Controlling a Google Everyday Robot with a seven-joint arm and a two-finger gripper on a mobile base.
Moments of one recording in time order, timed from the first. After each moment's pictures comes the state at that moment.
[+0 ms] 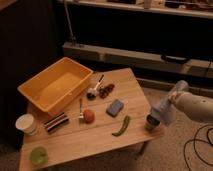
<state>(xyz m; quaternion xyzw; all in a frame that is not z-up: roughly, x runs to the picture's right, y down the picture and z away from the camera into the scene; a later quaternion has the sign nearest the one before) 0.337 0.047 0.713 0.04 -0.05 0.89 0.44</state>
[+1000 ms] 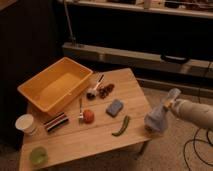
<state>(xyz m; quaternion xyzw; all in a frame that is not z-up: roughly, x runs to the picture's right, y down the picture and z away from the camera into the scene) 0.316 0.082 0.725 -0.05 -0.06 0.89 0.44</state>
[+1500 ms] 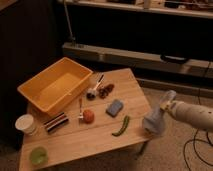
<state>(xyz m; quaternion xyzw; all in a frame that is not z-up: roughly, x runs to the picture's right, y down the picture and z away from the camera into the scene) 0.301 0.094 0.734 -0.05 -0.05 0.89 0.46</state>
